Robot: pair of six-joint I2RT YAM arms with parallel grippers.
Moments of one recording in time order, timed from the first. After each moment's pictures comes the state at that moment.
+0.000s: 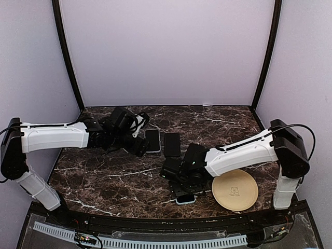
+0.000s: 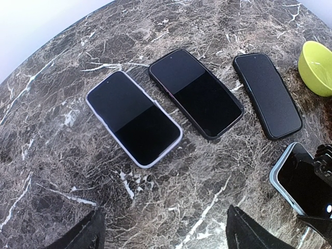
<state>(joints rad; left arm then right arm) -0.82 1.53 1.06 -0.34 -0.19 -0.12 1.25 1.89 1.20 -0.69 0.26 0.95</state>
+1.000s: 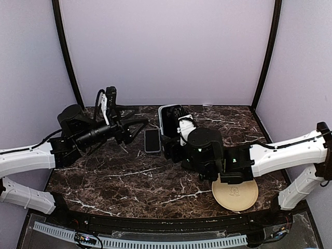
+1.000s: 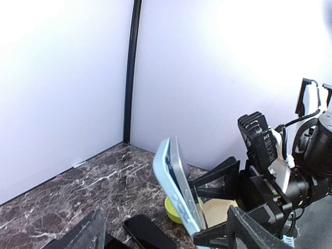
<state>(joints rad) -0.81 1.08 0.72 0.46 0.26 -0.15 1.34 1.48 1.02 0.17 0.82 0.22</state>
